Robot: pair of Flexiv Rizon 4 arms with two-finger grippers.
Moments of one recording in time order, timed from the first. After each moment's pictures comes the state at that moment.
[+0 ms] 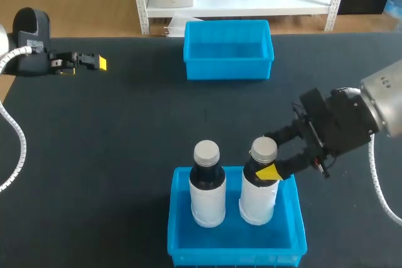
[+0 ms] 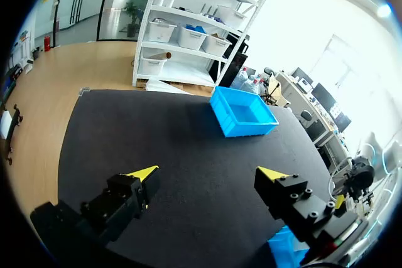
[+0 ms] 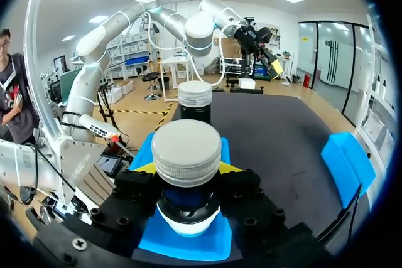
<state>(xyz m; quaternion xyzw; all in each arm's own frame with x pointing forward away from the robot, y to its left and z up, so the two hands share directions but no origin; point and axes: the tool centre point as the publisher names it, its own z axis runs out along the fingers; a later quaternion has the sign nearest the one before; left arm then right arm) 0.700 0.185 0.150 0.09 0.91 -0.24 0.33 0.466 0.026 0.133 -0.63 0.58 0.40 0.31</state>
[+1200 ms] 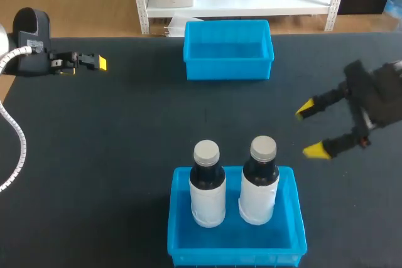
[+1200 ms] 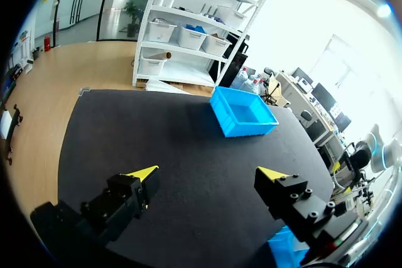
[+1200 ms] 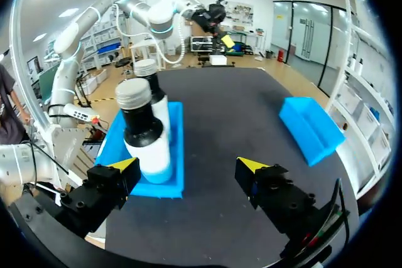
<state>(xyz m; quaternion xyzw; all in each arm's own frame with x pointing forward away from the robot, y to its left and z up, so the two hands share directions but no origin) 0.700 0.185 0.150 0.09 0.91 -0.24 0.33 0.533 -0.071 0.138 -0.59 0.68 0.31 0.30</state>
